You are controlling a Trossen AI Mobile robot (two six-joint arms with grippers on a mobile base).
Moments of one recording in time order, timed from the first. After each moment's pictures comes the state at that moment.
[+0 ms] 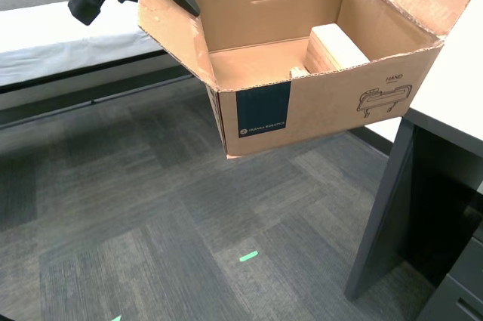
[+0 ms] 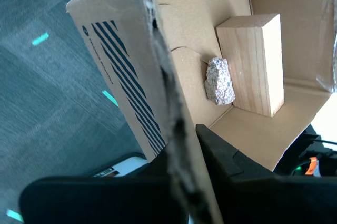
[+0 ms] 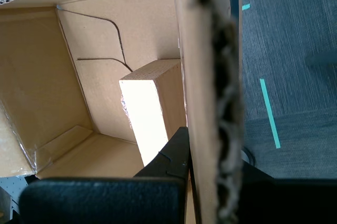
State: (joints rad) arm 0 0.24 1.53 1.36 -1.12 -0.46 0.10; arm 1 -0.64 1.34 1.02 -0.59 0.38 -0.52
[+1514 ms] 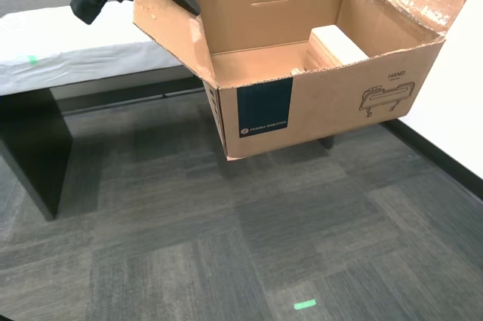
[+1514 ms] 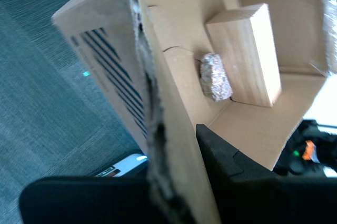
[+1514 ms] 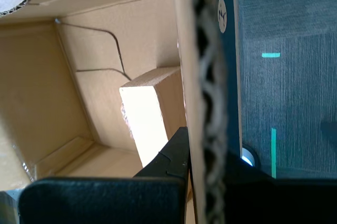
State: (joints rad) arm 0 0.25 1.53 1.36 -1.11 -0.45 0.15; arm 1 -0.64 1.34 1.02 -0.60 0.46 -0.45
